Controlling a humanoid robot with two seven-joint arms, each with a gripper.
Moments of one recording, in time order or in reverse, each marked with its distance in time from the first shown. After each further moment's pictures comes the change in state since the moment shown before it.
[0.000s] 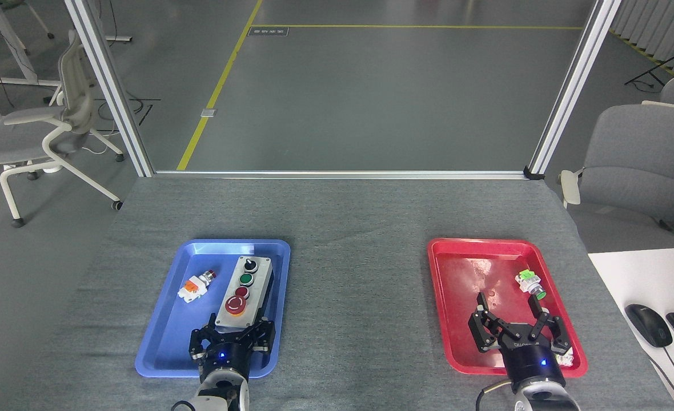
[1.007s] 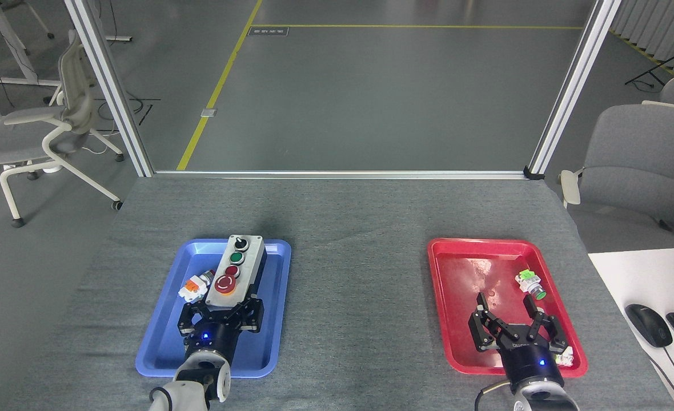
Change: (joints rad) left arm -0.005 0.077 0.012 -0.144 0.049 -0.141 -0.008; right arm 0.000 0.002 0.002 0.000 -0.001 -0.005 0.020
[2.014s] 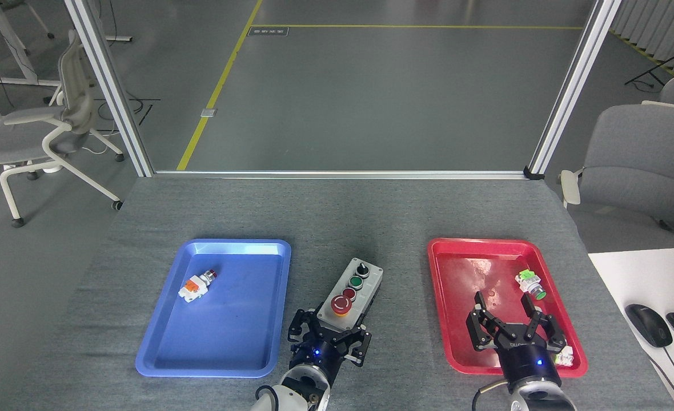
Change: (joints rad) left arm -0.122 -0.158 -0.471 0.241 0.007 0.112 0.002; right arm -0.002 0.008 0.004 0.001 0.000 0.001 -0.002
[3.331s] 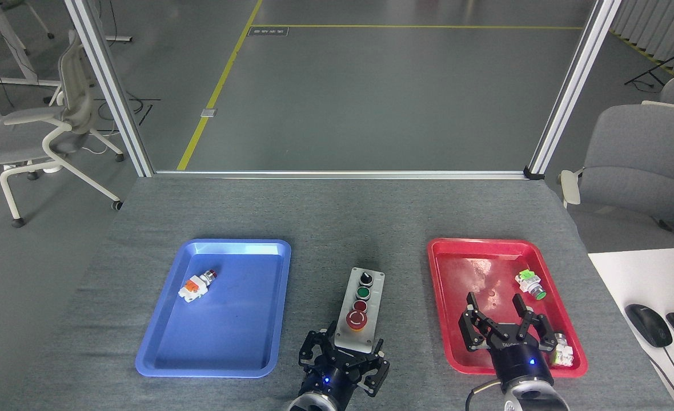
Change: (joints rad) left arm 0.137 0.031 -0.060 -0.193 0.006 -0.001 -0.005; right arm -0.002 0.013 0.014 0.000 0.000 -0.006 -0.001
